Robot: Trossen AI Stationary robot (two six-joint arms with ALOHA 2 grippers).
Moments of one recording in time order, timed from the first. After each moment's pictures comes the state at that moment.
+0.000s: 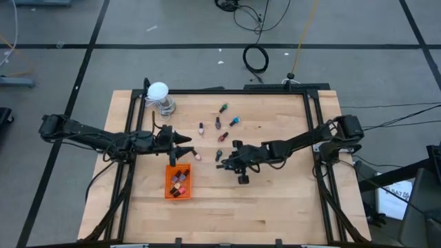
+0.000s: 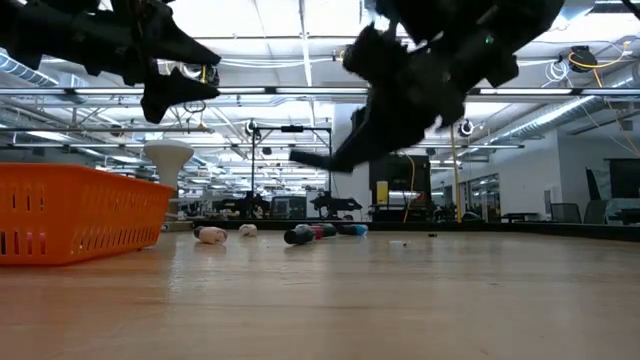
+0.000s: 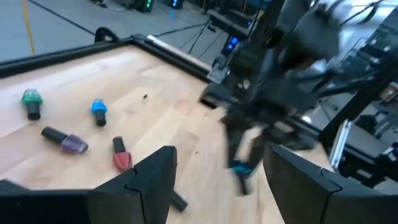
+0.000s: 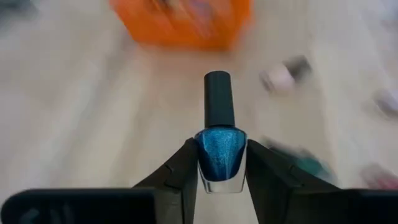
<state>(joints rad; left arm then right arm) -0.12 0.88 0.33 0.38 -0.26 -0.47 0.13 1.71 0.89 0.22 -0.01 -0.04</state>
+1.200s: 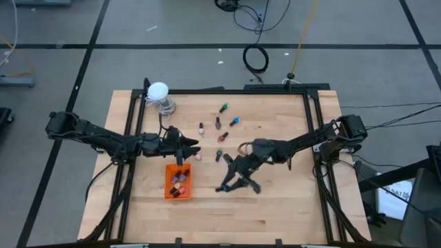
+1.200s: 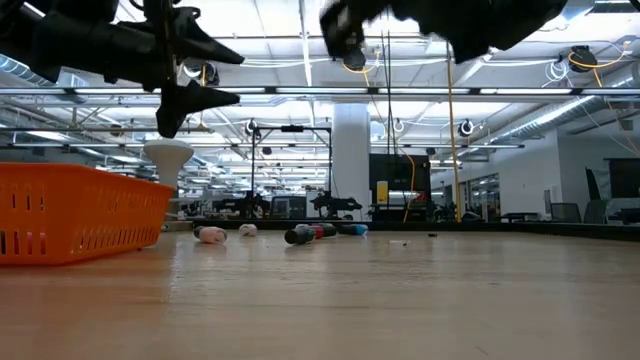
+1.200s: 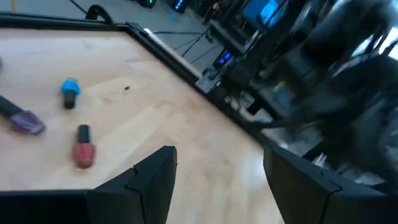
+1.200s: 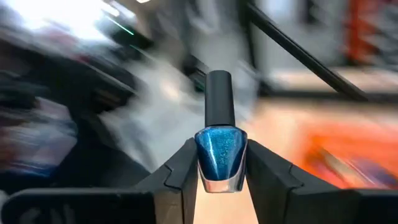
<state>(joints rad) -0.12 1.09 0.33 0.66 -0.26 -0.70 0.15 1.68 0.89 0.72 -0.57 0.22</state>
